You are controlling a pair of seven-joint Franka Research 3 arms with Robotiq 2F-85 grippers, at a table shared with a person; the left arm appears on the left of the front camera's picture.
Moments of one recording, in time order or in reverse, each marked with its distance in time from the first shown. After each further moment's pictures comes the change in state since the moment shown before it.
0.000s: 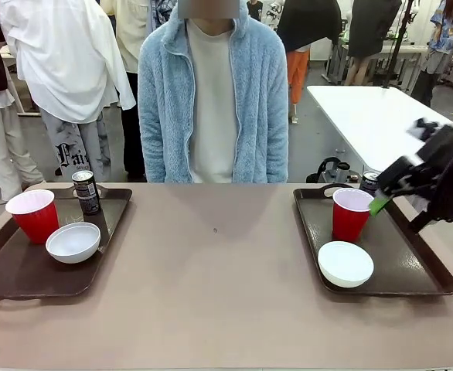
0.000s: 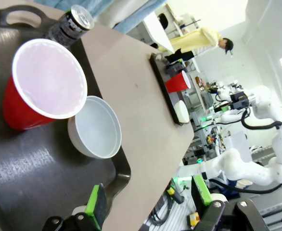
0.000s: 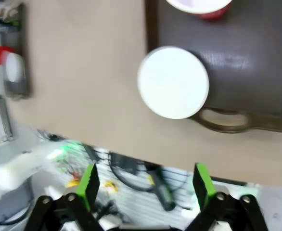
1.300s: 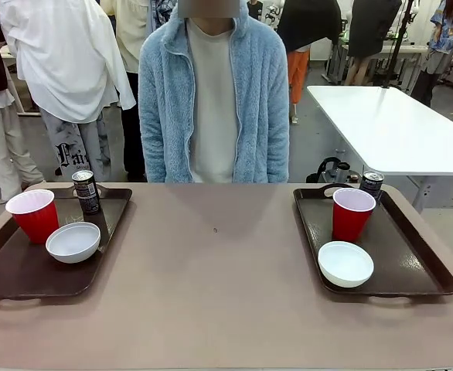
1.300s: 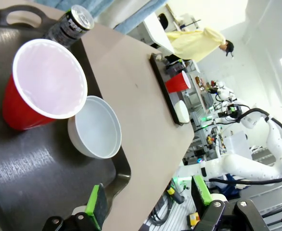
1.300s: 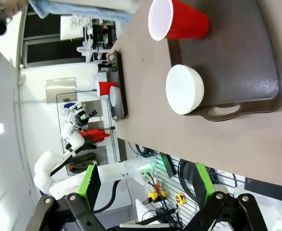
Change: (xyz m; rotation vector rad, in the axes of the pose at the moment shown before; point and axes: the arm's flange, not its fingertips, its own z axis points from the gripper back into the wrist) left arm 0.000 0.000 0.000 0.000 0.000 0.000; right arm -0.070 -0.208 0.065 0.575 -0.202 -0.202
